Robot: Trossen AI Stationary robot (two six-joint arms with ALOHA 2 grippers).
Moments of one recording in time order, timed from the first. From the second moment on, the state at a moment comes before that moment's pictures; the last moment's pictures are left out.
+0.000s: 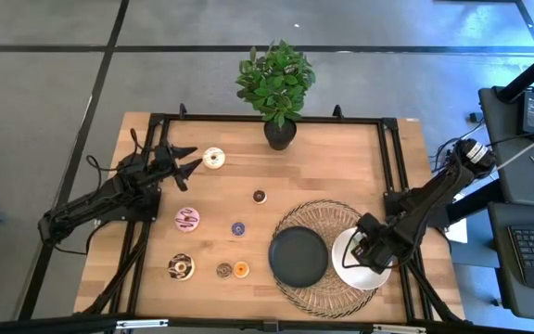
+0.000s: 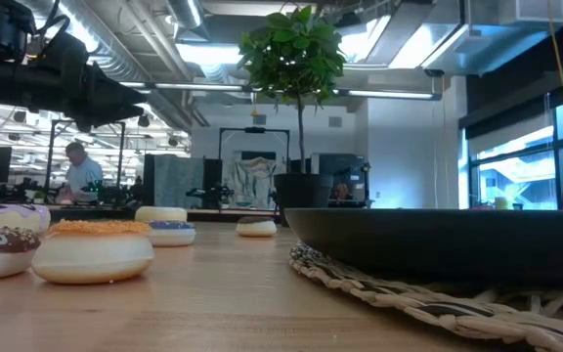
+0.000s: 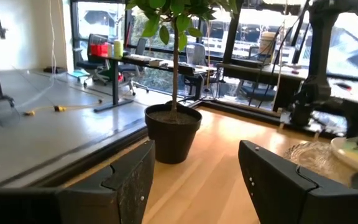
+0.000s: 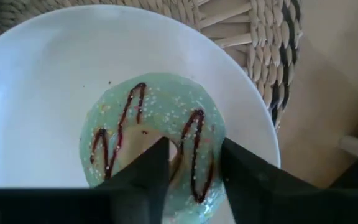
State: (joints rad) left arm 0.53 0.00 0.01 0.03 0.02 -0.16; right arm 0.83 1.32 0.70 -0.93 0.15 1.70
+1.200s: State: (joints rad) left arm 0.26 0.55 0.18 0.23 0.05 -0.34; right arm 0.42 1.13 0.90 -0.73 0.51 0.55
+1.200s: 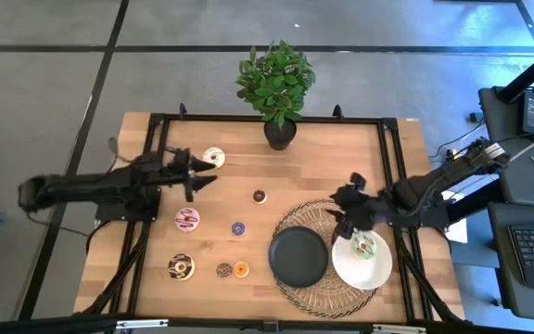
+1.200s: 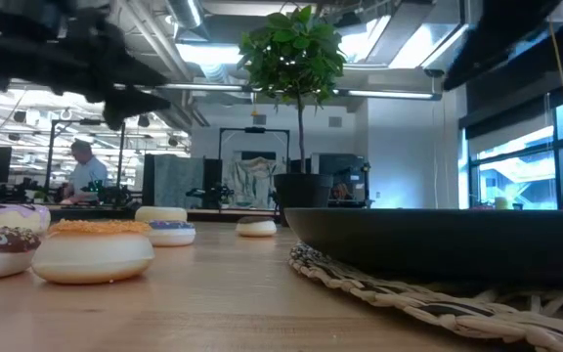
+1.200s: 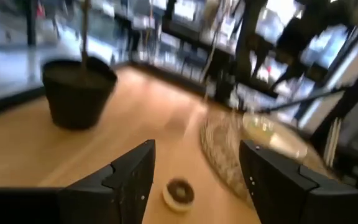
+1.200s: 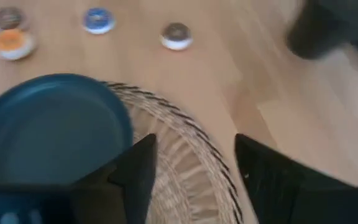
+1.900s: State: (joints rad) left arm 0.19 1.48 0.65 0.23 -0.01 -0.17; right arm -0.18 1.10 0.67 -0.14 0.02 0.02
